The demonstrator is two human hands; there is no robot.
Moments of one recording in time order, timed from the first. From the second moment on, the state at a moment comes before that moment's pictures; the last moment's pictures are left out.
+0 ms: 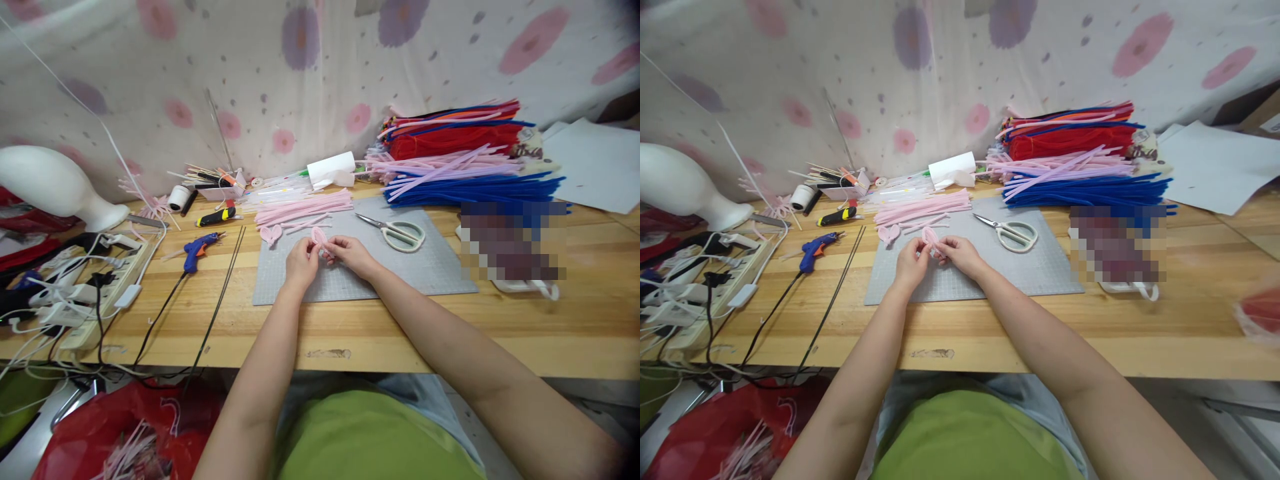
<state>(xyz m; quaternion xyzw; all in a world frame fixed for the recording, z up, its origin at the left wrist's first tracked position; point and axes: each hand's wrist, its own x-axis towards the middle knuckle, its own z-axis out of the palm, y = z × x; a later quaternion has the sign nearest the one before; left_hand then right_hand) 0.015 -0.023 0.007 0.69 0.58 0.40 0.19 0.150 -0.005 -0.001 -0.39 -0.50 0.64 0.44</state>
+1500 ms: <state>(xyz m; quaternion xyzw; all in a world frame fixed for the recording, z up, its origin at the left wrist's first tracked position) 0.015 -0.015 -0.007 0.60 0.52 0.48 0.37 0.157 -0.003 -0.003 -0.33 -0.44 0.72 0.42</state>
